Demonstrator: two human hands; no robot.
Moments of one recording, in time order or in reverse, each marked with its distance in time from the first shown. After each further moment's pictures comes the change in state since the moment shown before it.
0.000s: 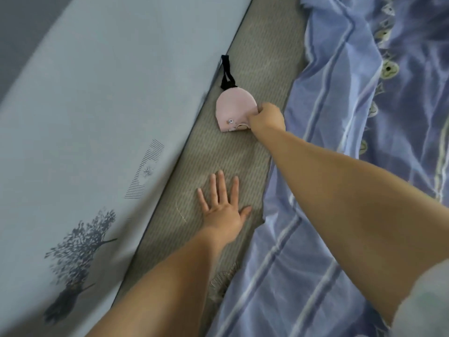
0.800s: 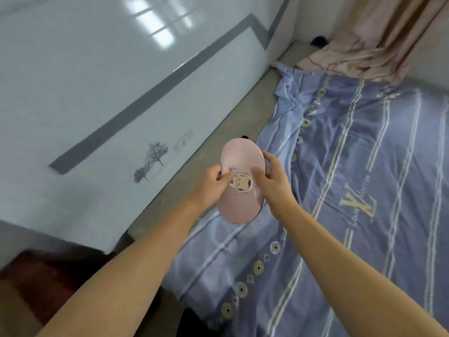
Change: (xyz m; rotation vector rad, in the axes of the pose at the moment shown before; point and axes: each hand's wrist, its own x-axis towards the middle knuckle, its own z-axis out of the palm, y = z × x) left_hand -0.303 0.109 -0.176 -1.015 0.280 0.048; right_hand -0.367 0.083 -0.175 0.583 -0.193 -0.342
